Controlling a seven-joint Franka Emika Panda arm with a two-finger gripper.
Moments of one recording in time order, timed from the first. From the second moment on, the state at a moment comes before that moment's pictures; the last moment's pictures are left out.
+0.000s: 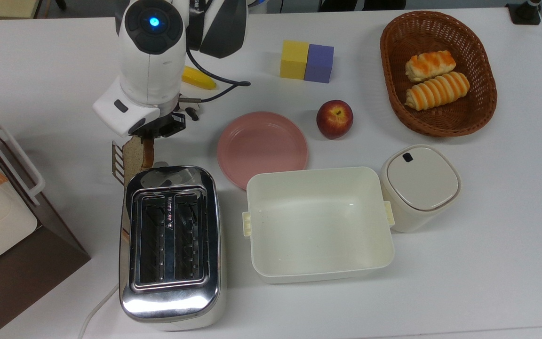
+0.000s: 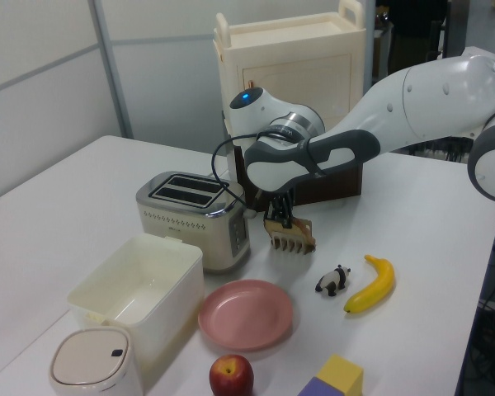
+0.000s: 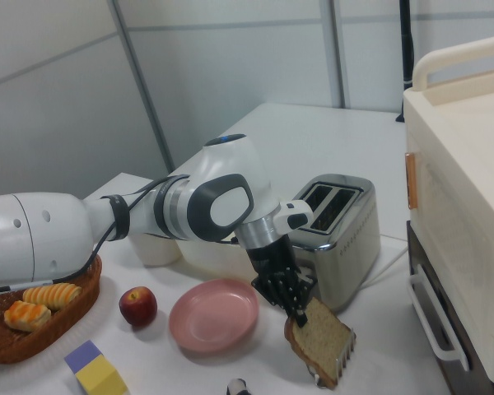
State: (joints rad) arm 0.00 0.43 -0.14 -1.56 -0.25 1.95 -0.13
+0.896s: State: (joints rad) arm -0.02 0.24 -0.22 -1.51 -0.25 1.95 -0.13
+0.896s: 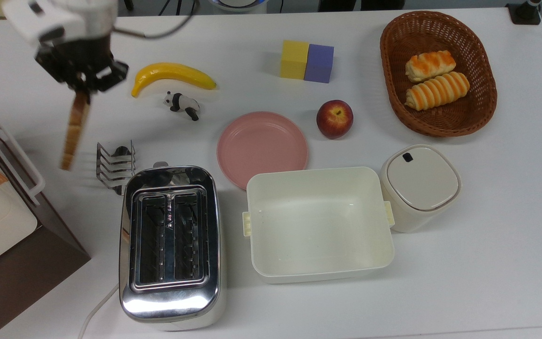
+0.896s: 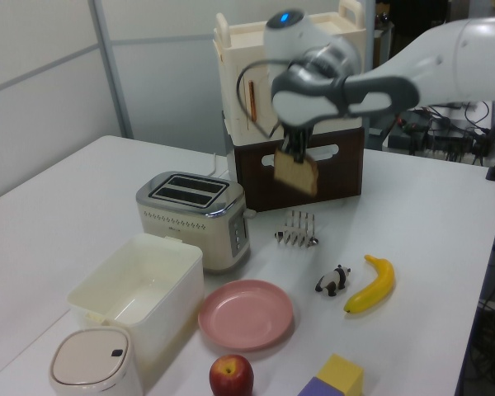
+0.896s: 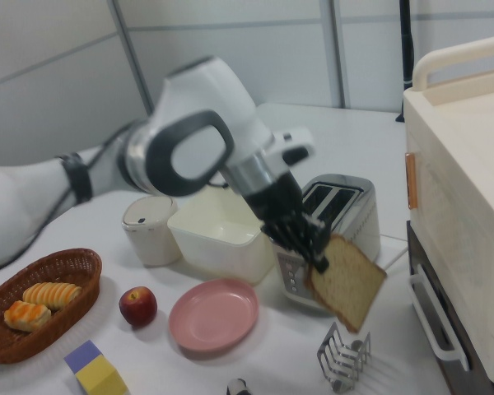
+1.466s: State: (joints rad) arm 0.04 0.22 -0.17 -1.47 -0.24 2.11 -0.13
